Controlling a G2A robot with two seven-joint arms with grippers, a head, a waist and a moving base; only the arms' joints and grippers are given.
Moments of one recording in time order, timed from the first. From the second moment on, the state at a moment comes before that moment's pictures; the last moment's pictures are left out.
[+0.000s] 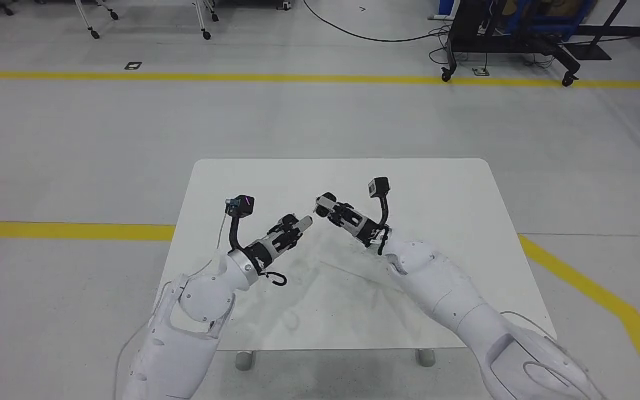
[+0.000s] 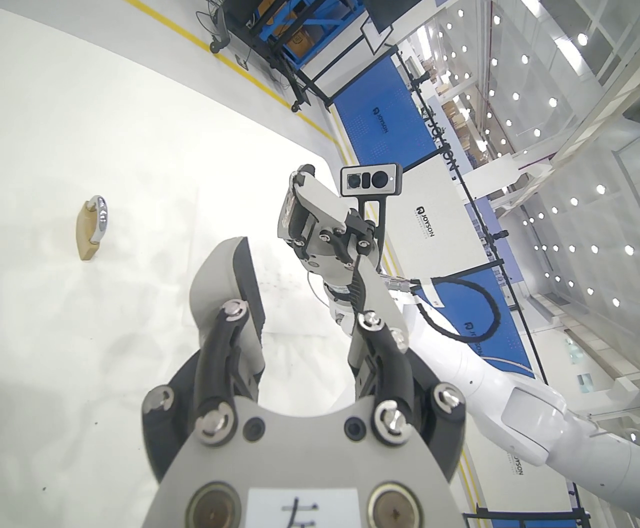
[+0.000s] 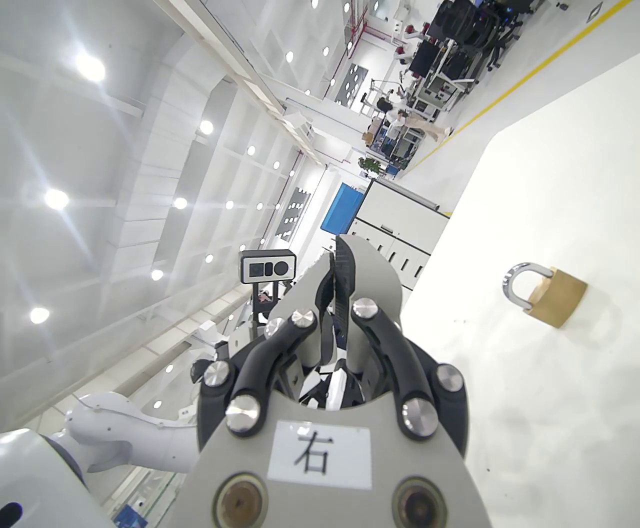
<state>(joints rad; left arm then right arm) 1.42 -1.26 -1.26 -1.78 0.32 -0.02 -0.55 -0.86 -1.35 0.68 -0.76 0.58 -0.83 0.51</state>
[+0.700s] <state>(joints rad) 1.41 -1.25 -1.23 -1.76 0.33 0.03 -0.53 -0.86 -1.39 0.71 -0.72 0.61 -0.81 0.68</state>
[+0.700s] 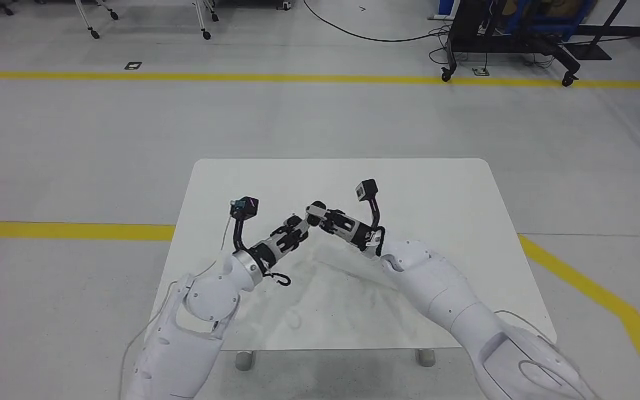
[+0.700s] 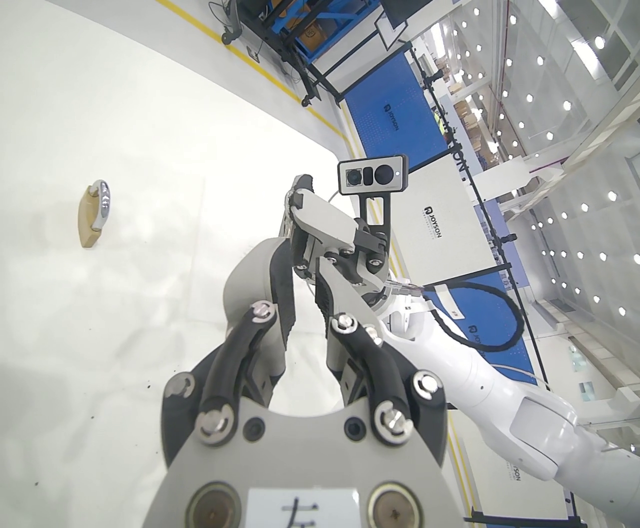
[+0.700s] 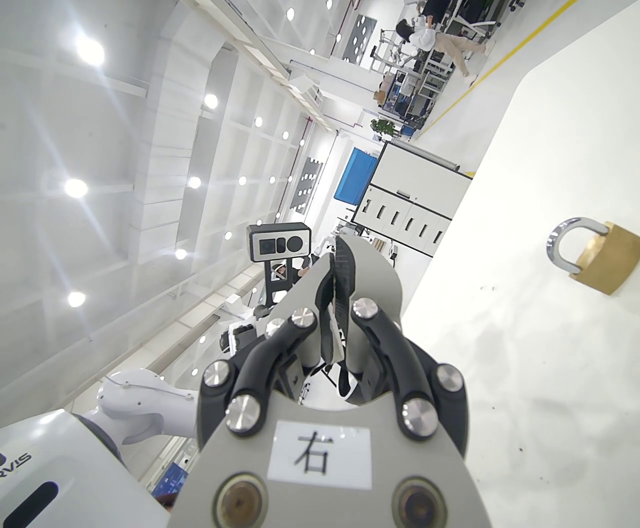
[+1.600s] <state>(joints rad) 1.39 -1.25 -1.28 -1.76 0.31 0.04 -0.46 -0.87 -1.41 0.79 -0.68 0.62 -0.82 0.63</state>
